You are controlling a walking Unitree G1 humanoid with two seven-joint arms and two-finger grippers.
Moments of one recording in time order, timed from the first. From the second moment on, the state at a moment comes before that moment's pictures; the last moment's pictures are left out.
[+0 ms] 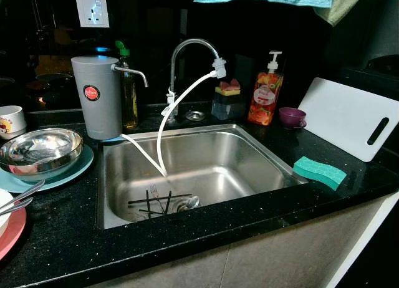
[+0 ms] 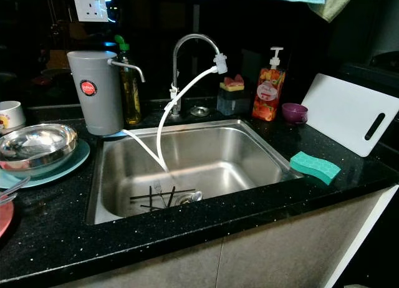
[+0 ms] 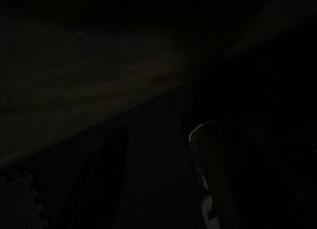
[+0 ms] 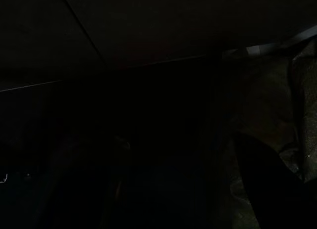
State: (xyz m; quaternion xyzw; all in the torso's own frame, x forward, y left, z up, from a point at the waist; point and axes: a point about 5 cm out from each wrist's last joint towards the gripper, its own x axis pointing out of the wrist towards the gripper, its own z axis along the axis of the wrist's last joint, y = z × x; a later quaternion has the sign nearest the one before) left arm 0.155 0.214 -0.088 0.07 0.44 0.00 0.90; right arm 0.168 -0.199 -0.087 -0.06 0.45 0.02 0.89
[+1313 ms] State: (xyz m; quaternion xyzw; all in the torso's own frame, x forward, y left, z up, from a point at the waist) left arm 0.154 0.214 -0.088 0.07 0.44 0.00 0.90; right arm 0.165 -0.199 -0.088 -0.06 0.46 0.02 0.89
